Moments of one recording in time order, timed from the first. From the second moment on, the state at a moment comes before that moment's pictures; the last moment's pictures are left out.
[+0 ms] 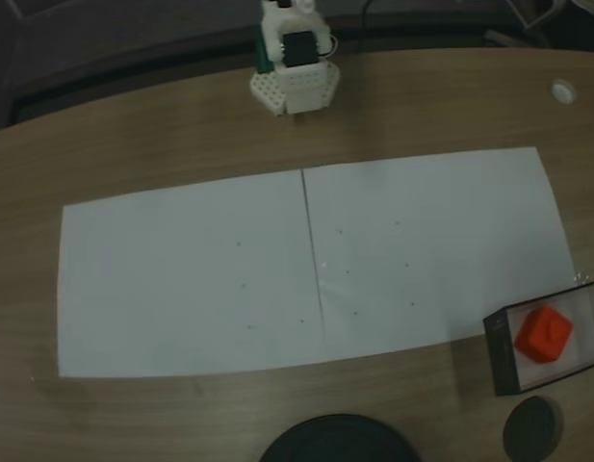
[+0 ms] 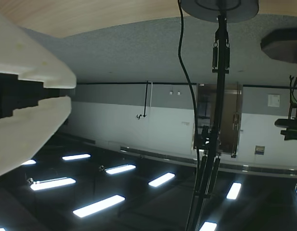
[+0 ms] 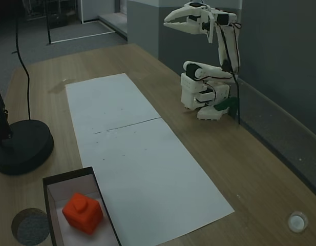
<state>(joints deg) -1.4 197.8 123.4 72.8 -3.2</state>
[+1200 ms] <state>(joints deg) -3.4 197.8 177.2 65.5 1.4</state>
